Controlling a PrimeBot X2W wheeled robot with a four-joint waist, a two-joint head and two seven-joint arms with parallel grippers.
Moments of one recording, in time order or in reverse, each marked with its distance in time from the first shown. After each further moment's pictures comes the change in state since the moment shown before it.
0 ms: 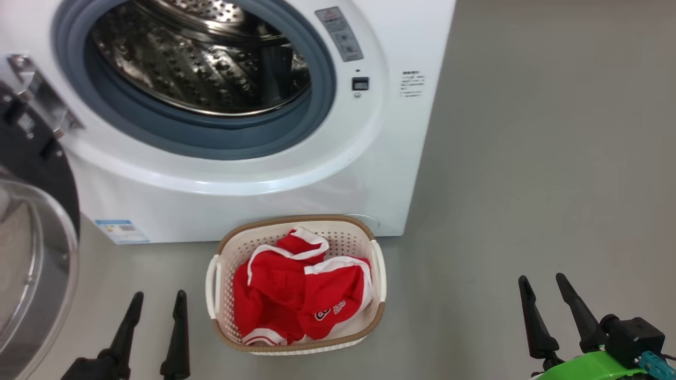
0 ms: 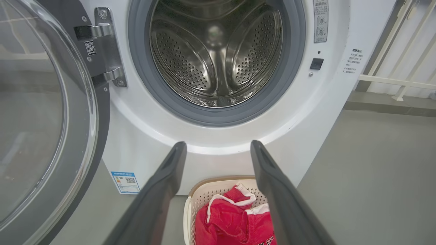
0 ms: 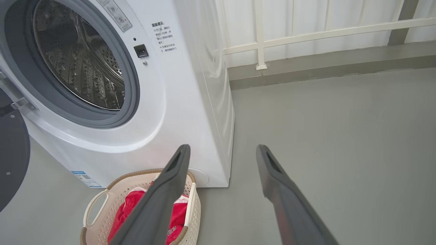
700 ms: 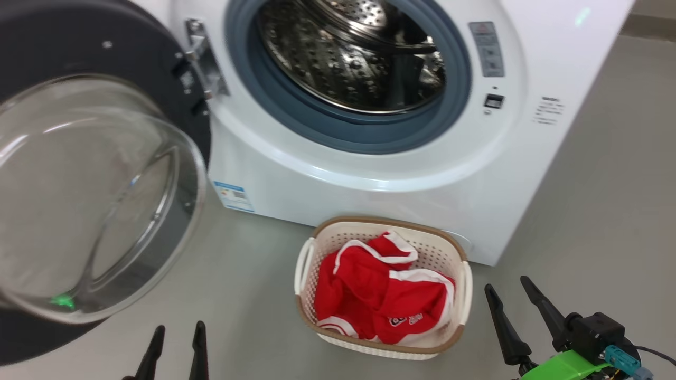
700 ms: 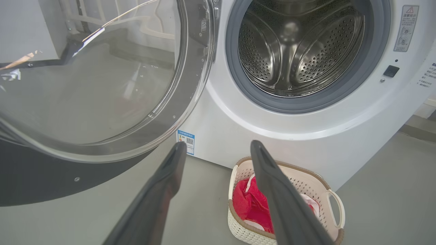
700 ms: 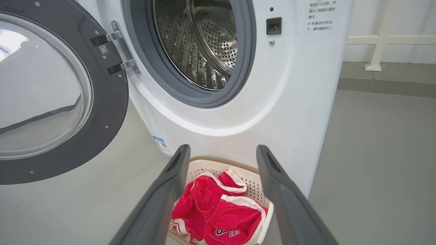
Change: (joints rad) left arm 0.073 0.000 -0.096 0.006 -0.104 0.089 0.000; right arm -0.044 -0.056 0.143 0.050 0.001 0.000 0.000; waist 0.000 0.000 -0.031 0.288
